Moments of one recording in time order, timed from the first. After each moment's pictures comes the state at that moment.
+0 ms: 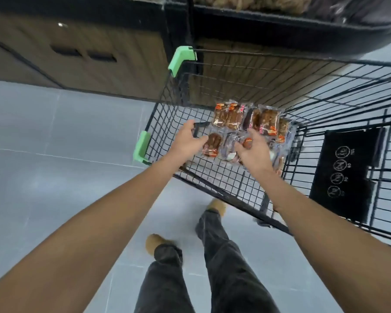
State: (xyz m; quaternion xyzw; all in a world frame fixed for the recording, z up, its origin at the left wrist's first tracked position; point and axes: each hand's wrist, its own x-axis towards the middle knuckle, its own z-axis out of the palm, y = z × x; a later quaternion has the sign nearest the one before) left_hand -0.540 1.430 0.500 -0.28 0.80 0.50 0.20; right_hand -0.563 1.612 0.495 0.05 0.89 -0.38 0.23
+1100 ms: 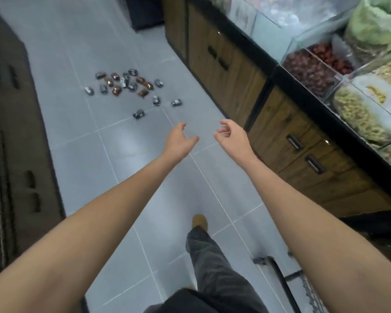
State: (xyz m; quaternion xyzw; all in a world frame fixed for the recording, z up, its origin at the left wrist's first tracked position) left_hand -0.129 0.898 0.665 -0.59 0.64 0.45 -0.20; right_hand -0.274 0.953 0.675 -0.45 0.74 -0.37 0.32
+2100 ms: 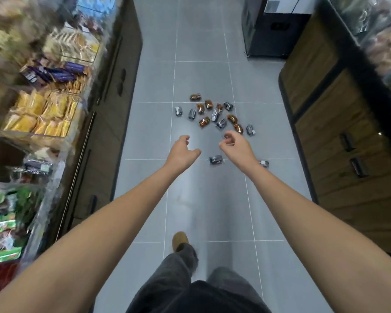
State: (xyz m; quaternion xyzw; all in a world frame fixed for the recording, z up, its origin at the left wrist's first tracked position) left_hand 0.158 0.391 0.645 -0.74 0.46 0.42 -0.25; right_hand -0.004 0.356 0.644 -0.59 0.62 -0.26 0.44
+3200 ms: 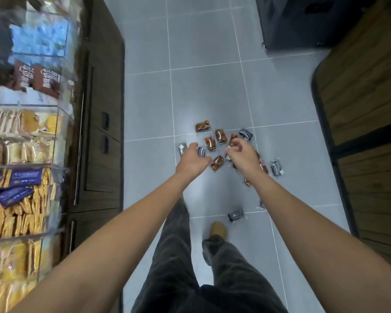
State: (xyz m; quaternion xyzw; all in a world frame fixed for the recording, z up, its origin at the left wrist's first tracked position) left_hand 0.266 -0.219 0.577 -0.76 0.43 0.48 -0.13; right_hand 0.122 -0.239 0.566 -0.43 0.69 -0.23 0.53
